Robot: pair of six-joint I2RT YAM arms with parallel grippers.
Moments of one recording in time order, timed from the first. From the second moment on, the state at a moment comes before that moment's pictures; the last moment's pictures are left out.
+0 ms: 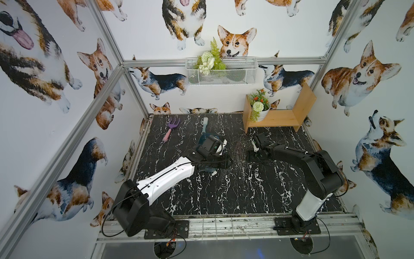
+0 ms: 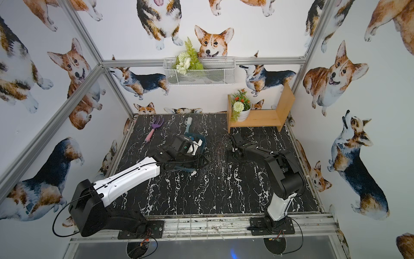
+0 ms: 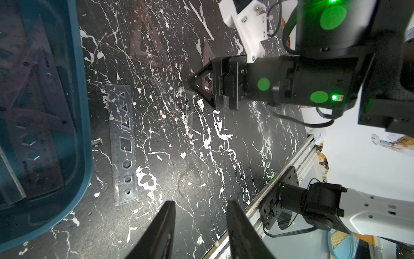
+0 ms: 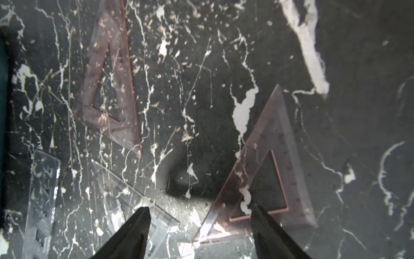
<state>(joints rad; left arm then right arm) -0.71 1.42 1.07 -0.49 0.32 -0.61 0.37 1.73 1.00 -0.41 -0.03 0.43</state>
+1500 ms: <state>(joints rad) -0.76 1.47 1.10 -0.47 0.32 -0.62 0.29 1.53 0.76 -0.35 -0.01 0.46</state>
